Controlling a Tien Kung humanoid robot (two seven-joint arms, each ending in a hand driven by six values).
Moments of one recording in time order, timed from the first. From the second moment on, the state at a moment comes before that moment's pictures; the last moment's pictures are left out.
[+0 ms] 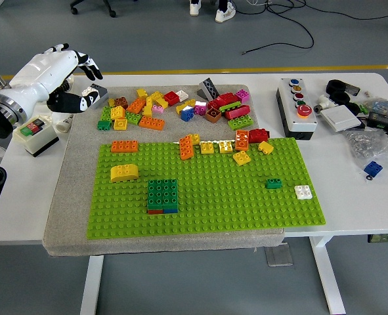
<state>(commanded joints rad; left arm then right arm) -0.46 0.28 -1.48 -1.65 2.23 -0.46 0.15 0.14 -0.11 1.61 0.18 -2.27 0.14 -0.07</state>
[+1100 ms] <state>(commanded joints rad) -0.47 0.28 -1.48 -1.64 2.26 -0.49 0.14 0.14 -0.11 1.61 0.18 -2.27 0.14 -0.07</state>
